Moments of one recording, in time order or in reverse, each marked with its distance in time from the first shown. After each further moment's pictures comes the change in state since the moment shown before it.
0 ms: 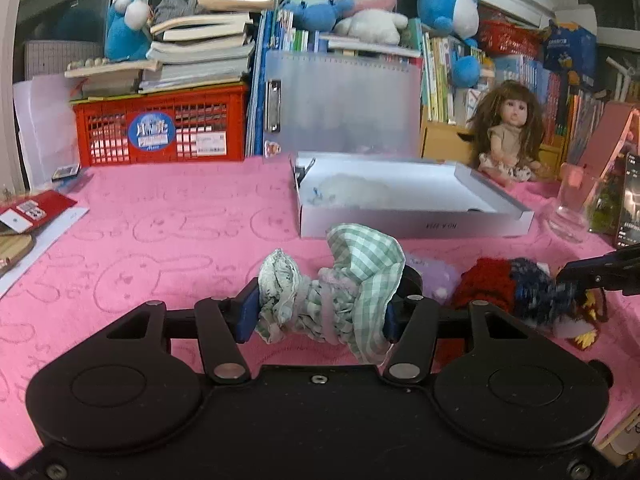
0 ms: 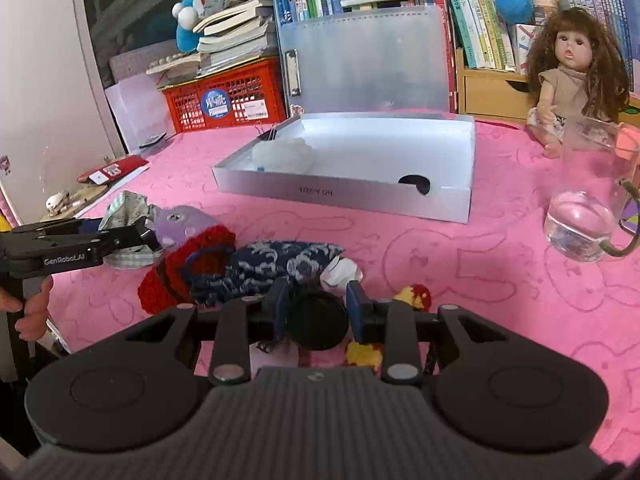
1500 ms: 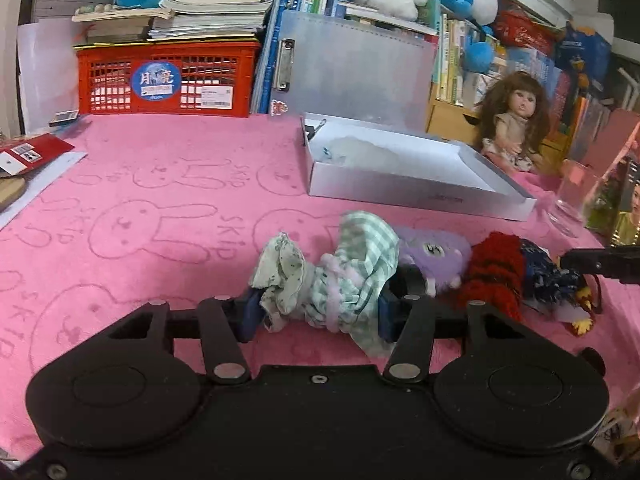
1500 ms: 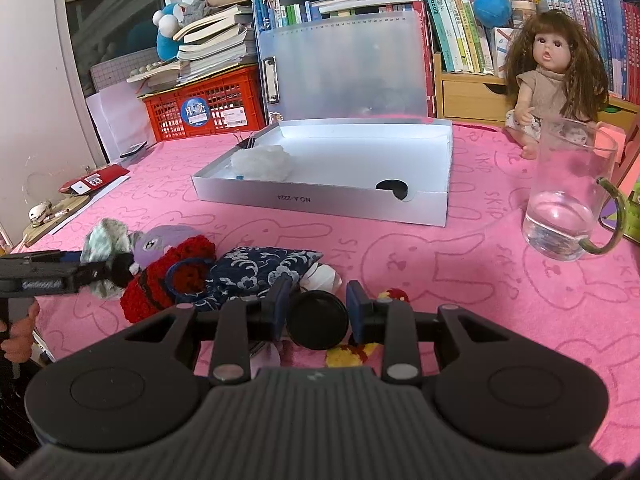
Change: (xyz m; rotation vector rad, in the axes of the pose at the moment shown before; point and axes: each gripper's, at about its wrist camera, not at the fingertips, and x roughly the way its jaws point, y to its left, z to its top) left arm 0.008 0.025 -0.014 -0.100 0.108 -0.035; right arm 0.003 -0.005 -0.005 0.023 -0.015 -0.055
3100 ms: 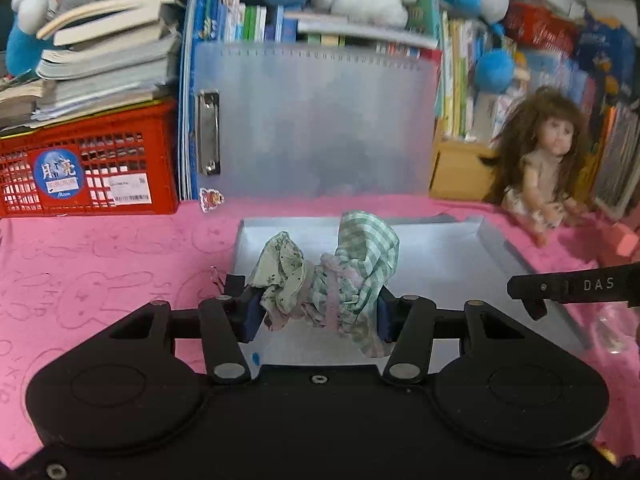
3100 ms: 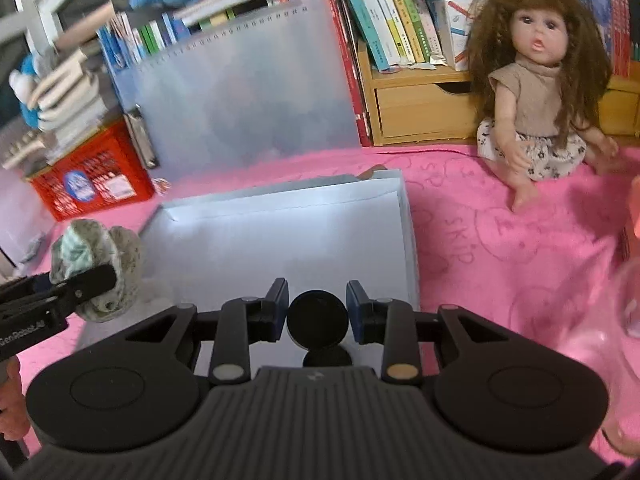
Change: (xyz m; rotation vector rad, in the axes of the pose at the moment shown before) left arm 0.183 -0.068 0.172 0.111 0.014 0.002; right arm 0.146 -0.072 0.129 0.232 0.089 -0.181
